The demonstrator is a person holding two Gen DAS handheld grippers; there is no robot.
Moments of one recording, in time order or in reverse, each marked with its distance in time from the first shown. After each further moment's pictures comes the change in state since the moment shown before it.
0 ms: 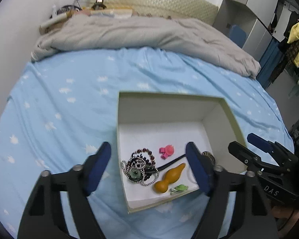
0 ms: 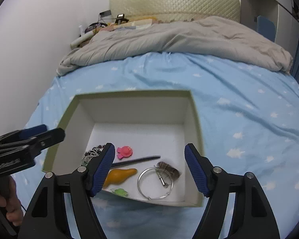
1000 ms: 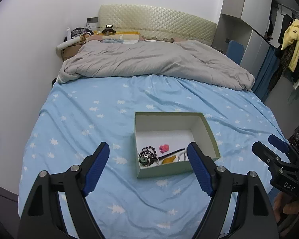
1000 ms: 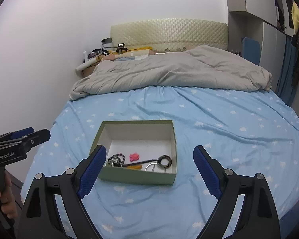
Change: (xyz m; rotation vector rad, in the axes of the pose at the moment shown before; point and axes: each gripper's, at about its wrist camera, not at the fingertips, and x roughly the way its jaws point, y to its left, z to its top) left arm -0.148 -0.014 -0.018 0.012 -0.124 0.077; right arm -0.163 0.015 -0.011 0.014 -0.162 -0.019
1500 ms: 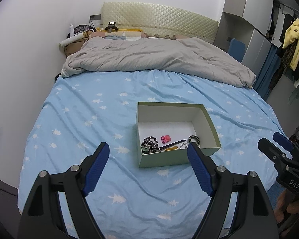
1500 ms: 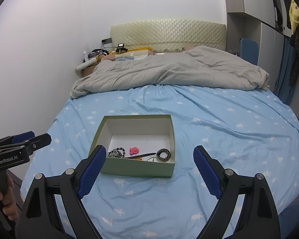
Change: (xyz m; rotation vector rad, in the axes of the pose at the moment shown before) left arm -0.012 0.000 -0.021 -0.009 0.008 0.023; right arm -0.016 0.003 -0.017 -0.005 -0.015 -0.014
